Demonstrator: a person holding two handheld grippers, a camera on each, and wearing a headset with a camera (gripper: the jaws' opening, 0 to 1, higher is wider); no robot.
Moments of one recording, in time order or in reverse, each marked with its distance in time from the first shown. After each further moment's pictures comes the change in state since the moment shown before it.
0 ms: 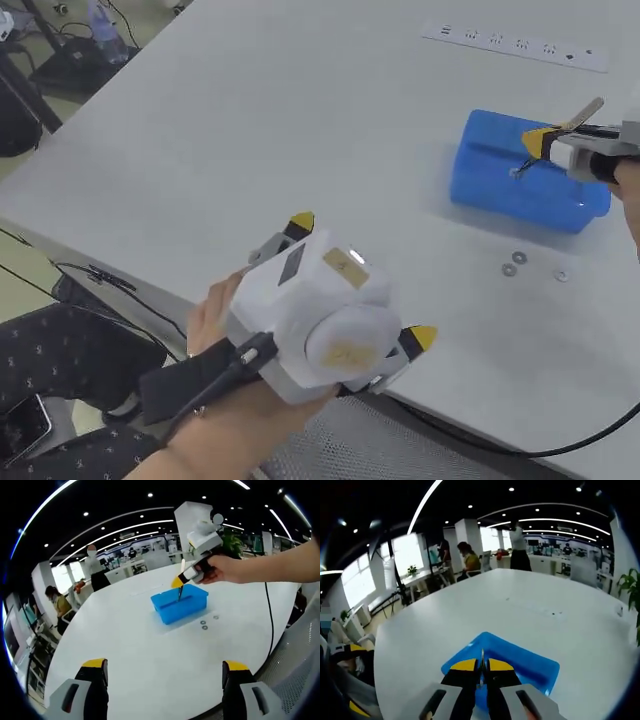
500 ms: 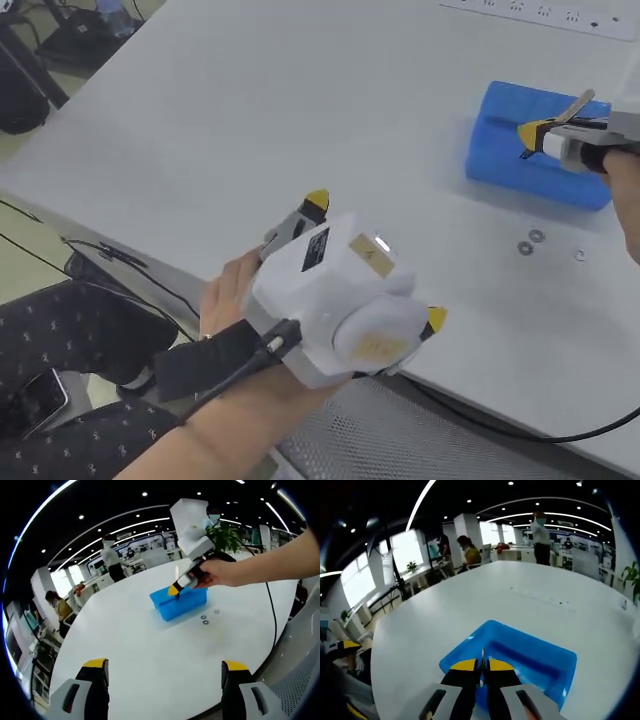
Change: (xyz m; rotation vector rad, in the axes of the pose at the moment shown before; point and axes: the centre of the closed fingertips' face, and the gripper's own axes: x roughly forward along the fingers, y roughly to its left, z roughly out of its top) left arm 0.003 -0.001 -0.006 0.054 0.025 0.014; right arm 0.025 0.008 -0.023 0.016 0.047 0.010
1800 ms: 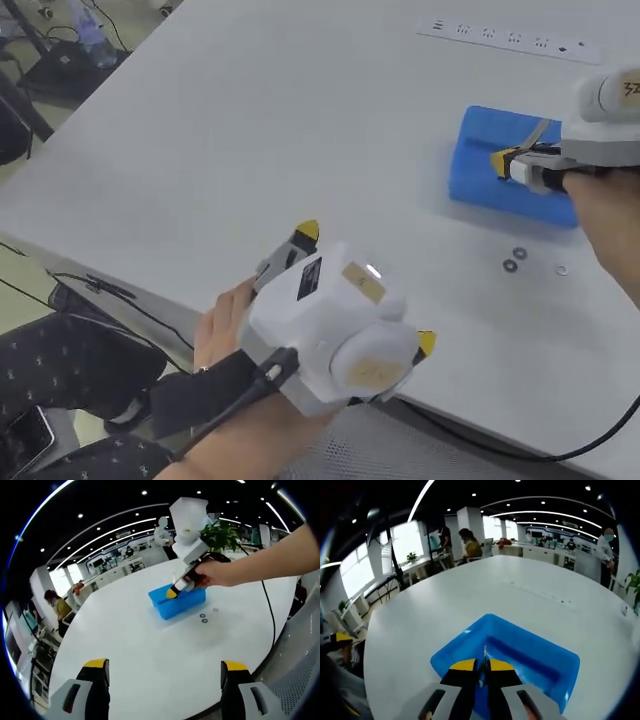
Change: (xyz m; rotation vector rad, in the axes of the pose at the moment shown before) left arm 0.001 -0.002 -0.003 0.003 0.013 -0.011; right arm 0.010 -0.005 -0.010 -0.050 0.058 -0.017
